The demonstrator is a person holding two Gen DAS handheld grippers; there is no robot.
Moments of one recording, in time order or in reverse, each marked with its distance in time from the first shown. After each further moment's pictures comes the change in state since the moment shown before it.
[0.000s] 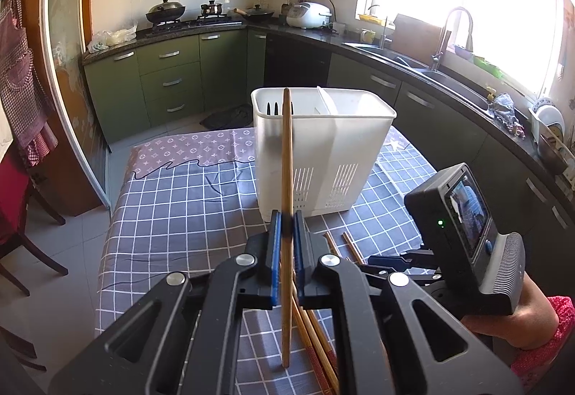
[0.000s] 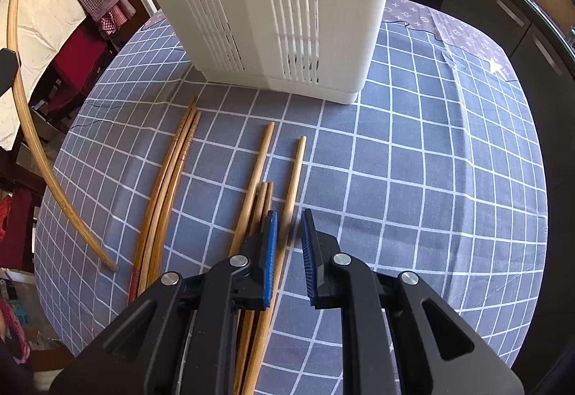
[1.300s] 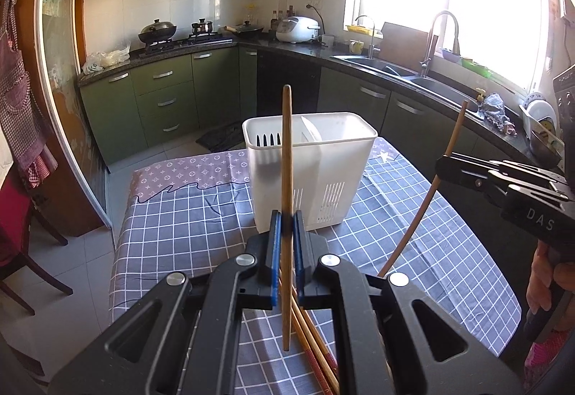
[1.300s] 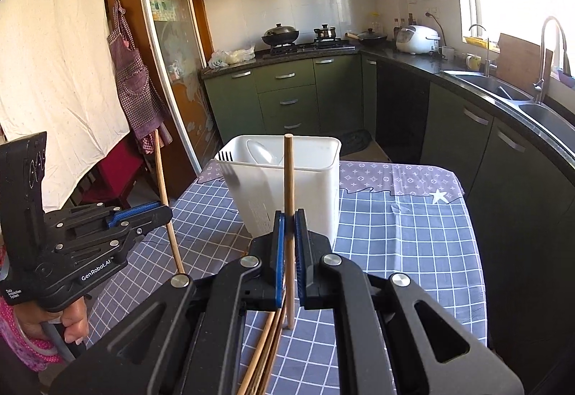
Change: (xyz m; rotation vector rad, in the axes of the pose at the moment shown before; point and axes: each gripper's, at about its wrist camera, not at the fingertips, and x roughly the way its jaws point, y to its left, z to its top) left arm -0.024 -0.008 0.012 0.051 -0.057 -0.009; right arm -0.185 -0.028 -0.022 0.019 -0.585 0.095
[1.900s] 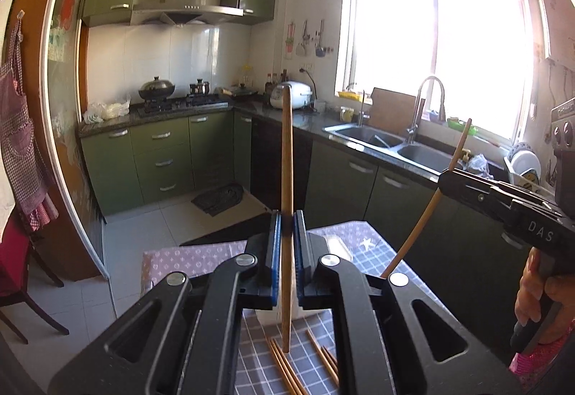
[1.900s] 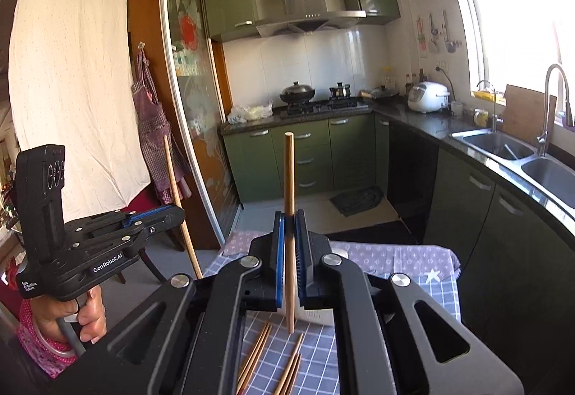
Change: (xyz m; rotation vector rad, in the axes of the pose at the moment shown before) left arm -0.078 0.003 0.108 -0.008 -0.256 -0.029; right arm -0.092 0.010 0.109 -0.033 -0.250 0.046
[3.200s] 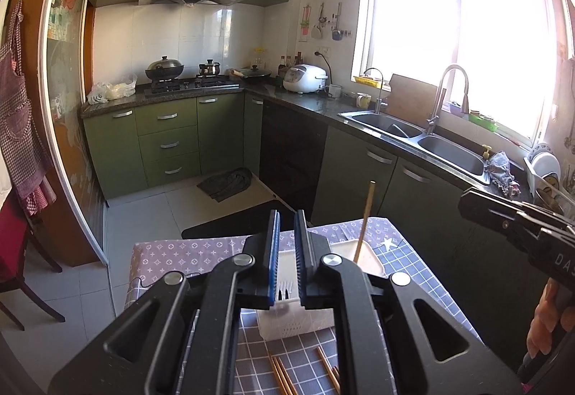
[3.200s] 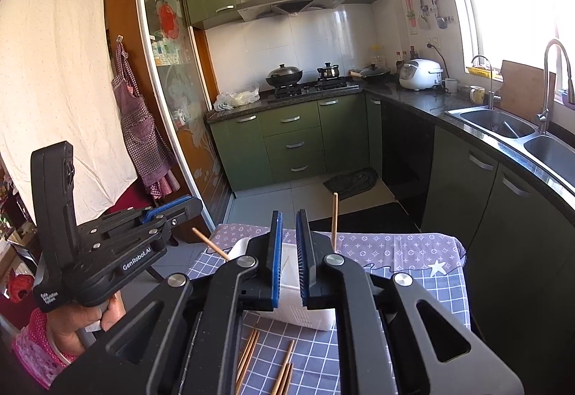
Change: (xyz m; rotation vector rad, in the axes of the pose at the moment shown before) left arm 0.077 0.010 -0.016 -0.047 0.094 0.040; right arm 0.057 -0.029 -0.025 0.059 0.120 -0.022
